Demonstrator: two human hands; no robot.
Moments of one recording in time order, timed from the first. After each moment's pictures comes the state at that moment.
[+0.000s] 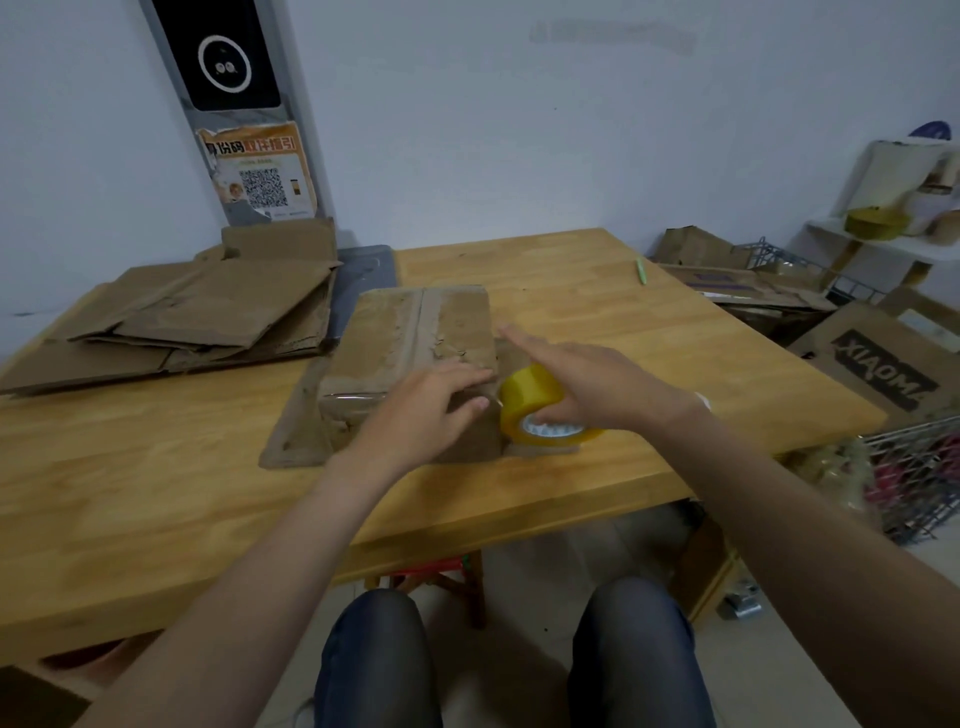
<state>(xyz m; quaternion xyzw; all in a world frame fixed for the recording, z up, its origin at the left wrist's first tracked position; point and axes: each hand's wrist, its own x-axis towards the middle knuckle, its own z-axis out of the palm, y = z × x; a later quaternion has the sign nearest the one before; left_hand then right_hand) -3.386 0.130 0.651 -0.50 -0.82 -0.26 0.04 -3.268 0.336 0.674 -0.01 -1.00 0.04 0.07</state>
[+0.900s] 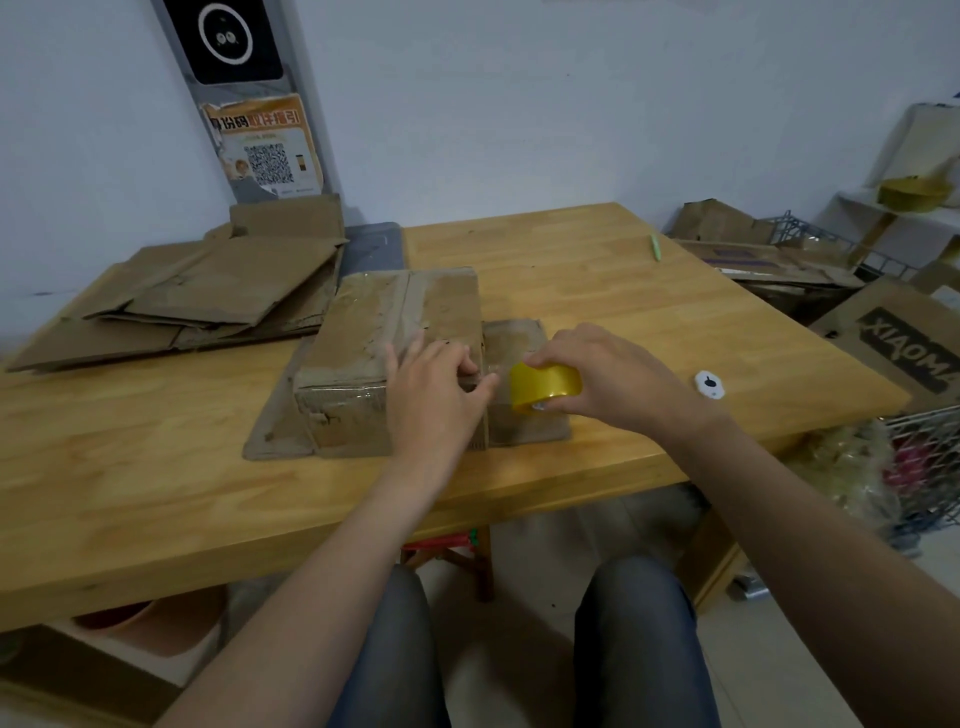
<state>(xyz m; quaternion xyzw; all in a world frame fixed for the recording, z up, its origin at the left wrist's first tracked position) -3.363 0.154 0.618 -0.32 -0.86 -0.34 0.19 -3.253 0.347 0.643 -0.01 -0.98 0.09 0.16</state>
